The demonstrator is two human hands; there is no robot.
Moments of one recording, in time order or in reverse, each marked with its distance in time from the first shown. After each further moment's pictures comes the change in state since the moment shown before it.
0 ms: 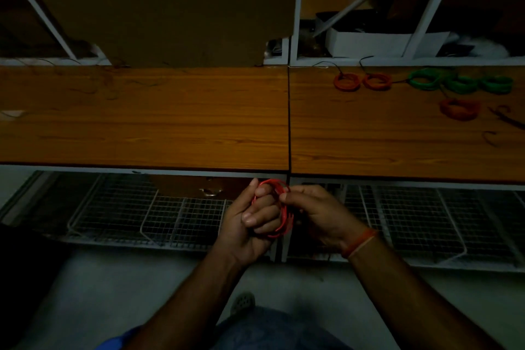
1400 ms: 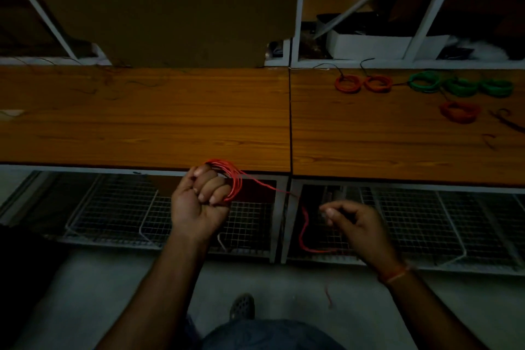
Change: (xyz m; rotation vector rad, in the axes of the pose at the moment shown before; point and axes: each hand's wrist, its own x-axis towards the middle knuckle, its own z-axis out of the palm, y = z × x) left_hand -0.016 0.082 -0.018 -0.175 0.058 0.251; right_hand -0.044 0.029 -0.065 -0.607 0.382 -0.281
